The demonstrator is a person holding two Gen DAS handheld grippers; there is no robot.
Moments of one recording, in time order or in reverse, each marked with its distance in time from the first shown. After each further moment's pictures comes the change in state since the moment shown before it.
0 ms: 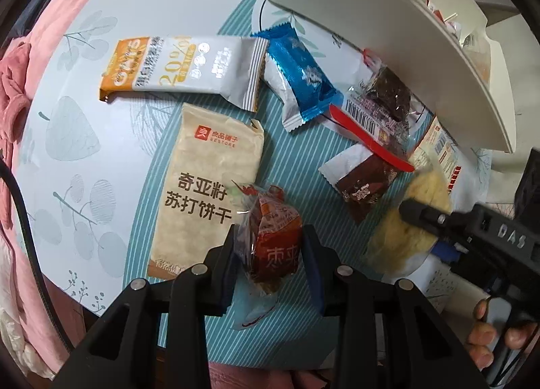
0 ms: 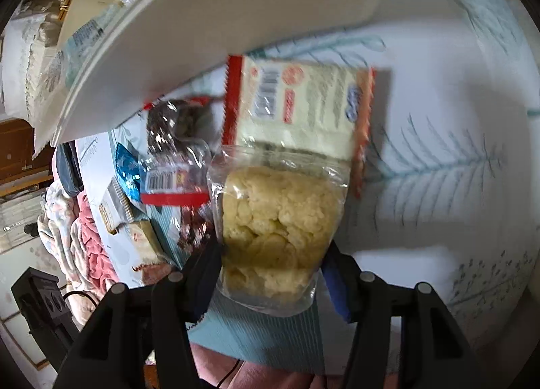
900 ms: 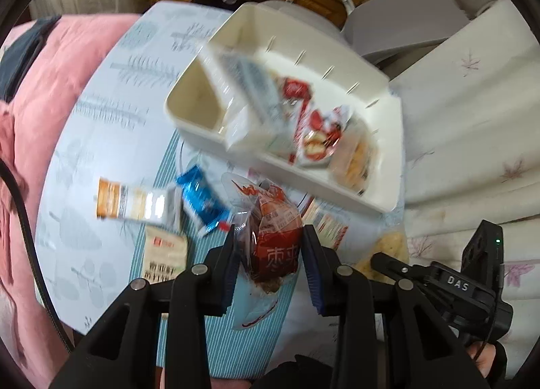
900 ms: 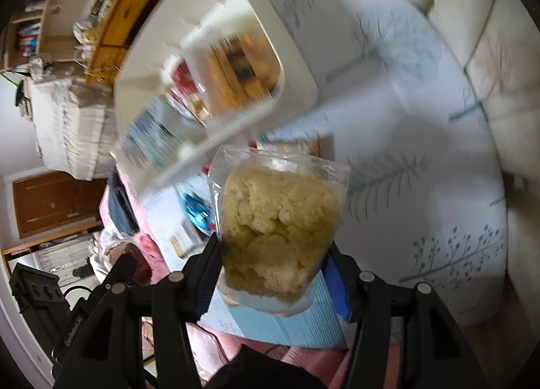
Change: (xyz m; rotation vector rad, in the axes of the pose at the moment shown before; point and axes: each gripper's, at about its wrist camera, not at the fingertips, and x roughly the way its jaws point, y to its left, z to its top) left arm -0.136 -0.068 0.045 0.128 -0.226 -0.154; right arm -0.117 -0.037 -0.003 0.129 -0.165 0.220
